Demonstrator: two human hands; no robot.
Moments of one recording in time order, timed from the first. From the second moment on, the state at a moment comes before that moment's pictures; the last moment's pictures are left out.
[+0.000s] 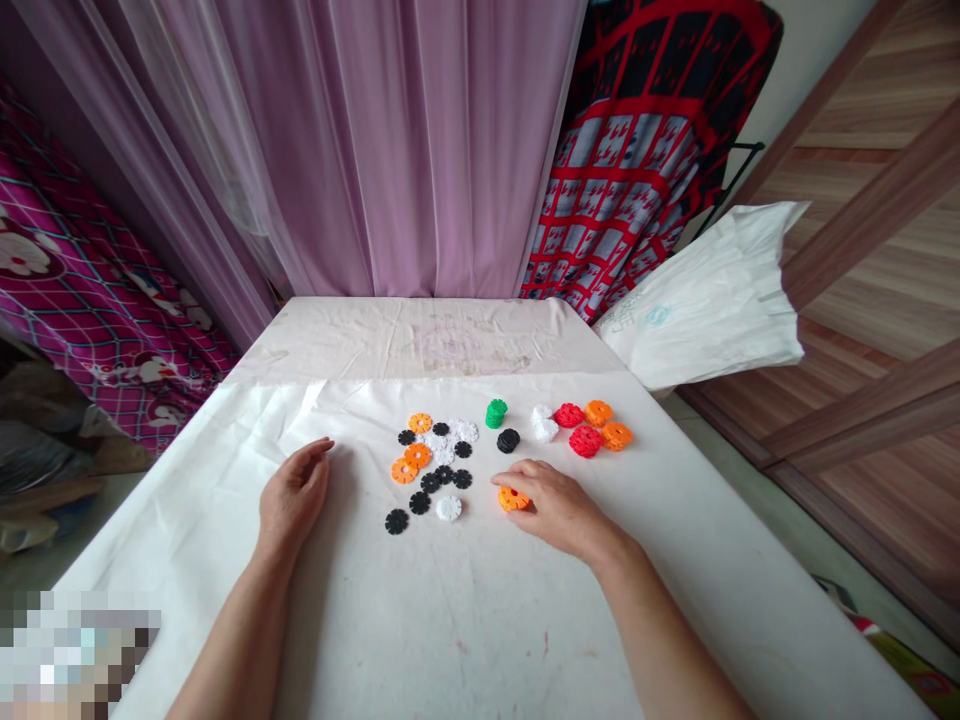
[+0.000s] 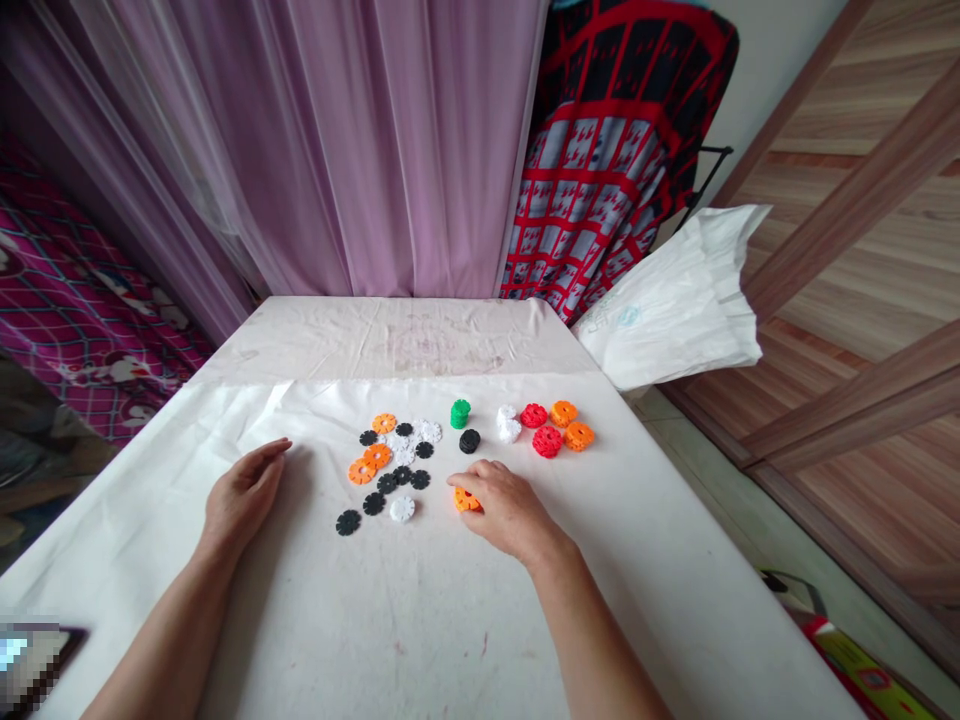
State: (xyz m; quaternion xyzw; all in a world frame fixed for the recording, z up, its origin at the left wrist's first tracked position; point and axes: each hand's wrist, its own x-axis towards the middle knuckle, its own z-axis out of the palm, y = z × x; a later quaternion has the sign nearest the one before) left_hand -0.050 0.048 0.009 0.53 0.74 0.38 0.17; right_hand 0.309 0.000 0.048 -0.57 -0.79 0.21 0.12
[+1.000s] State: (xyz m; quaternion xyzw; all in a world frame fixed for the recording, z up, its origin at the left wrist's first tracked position) left_hand -0.048 0.048 0.010 0.53 0.74 0.37 0.17; right_hand 0.297 -0.003 0.072 -0.64 -0.75 0.17 0.03
